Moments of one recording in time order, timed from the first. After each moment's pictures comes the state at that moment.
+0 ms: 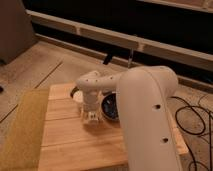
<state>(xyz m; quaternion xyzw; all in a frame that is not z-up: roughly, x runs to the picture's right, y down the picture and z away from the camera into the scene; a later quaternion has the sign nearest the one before) -0.083 0.175 0.852 -0.35 0.28 0.58 0.68</state>
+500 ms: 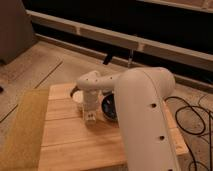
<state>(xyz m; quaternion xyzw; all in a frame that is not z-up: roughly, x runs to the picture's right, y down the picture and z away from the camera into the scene) -0.085 0.169 0.859 -0.35 0.27 0.59 0.68</state>
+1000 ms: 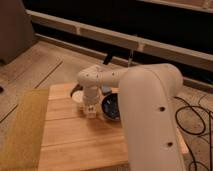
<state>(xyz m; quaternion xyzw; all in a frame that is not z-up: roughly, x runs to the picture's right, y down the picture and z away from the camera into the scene) -0.080 0.096 0.832 -0.28 0.22 0.64 0.68</state>
